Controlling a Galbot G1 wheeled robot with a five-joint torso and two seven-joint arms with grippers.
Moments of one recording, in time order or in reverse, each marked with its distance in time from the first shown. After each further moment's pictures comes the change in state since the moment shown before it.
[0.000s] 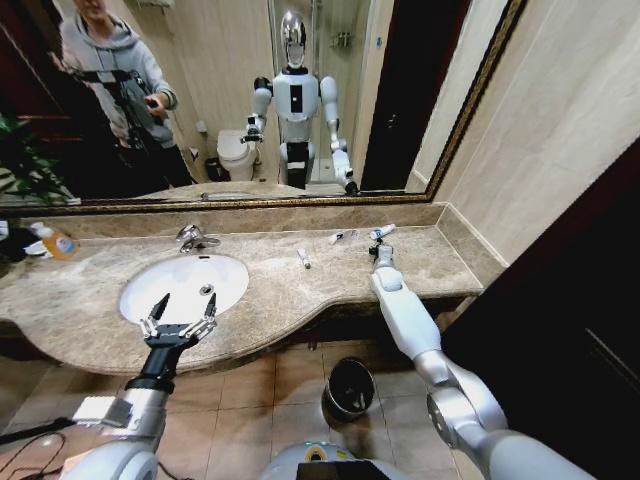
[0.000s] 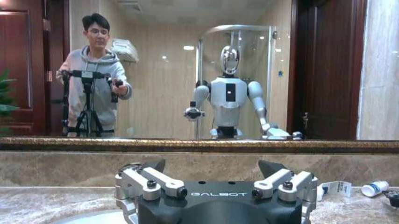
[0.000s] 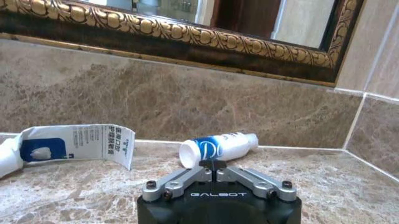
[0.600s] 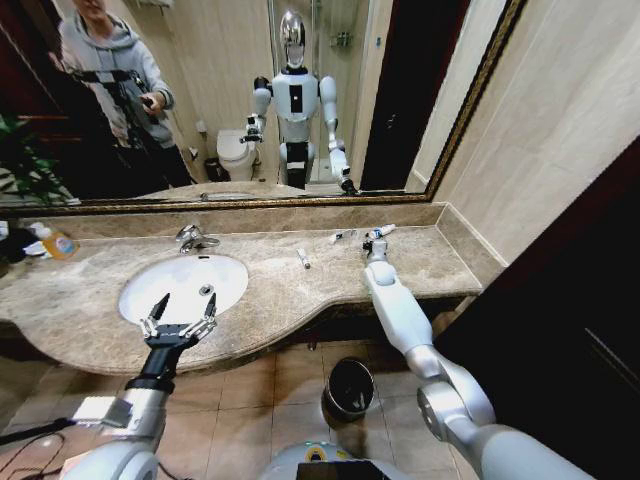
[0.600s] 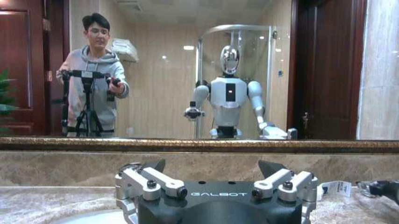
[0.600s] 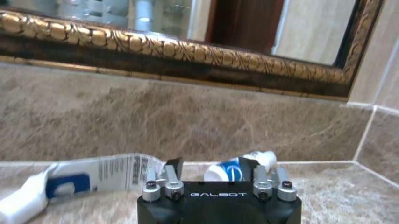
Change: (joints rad) left arm 0.000 0.000 0.000 0.000 0.000 0.000 0.000; right arm 0.088 0.107 0.012 -0.080 -0.069 -0.018 0.089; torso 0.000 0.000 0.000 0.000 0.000
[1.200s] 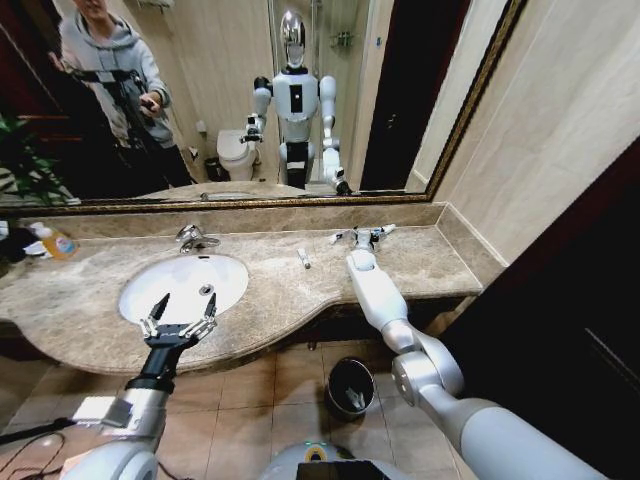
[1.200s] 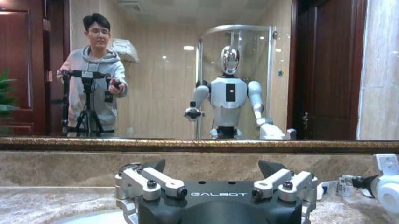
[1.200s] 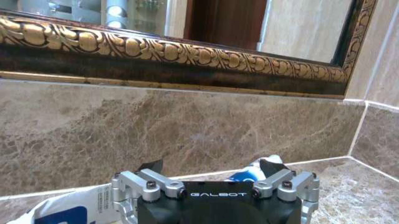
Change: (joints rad) left arm 0.000 0.000 0.000 0.000 0.000 0.000 0.000; right arm 0.162 0.096 0.034 -0.270 -0.015 0.085 0.120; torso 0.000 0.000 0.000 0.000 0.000
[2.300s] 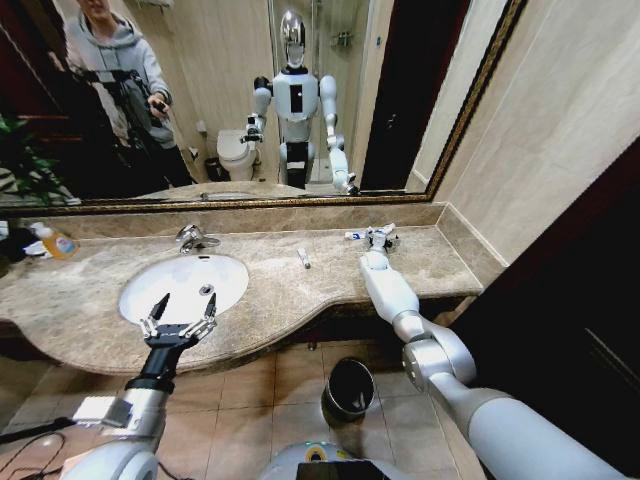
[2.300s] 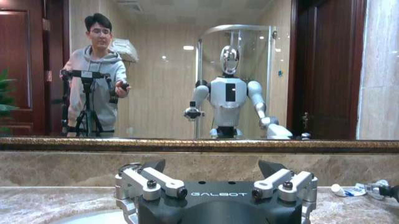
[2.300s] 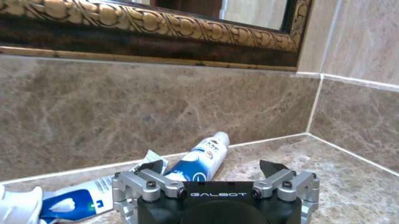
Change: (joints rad) left arm 0.000 0.000 0.000 0.000 0.000 0.000 0.000; right arm 0.019 -0.098 0.002 -0.076 0.112 0.055 -0.006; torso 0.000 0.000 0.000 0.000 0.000
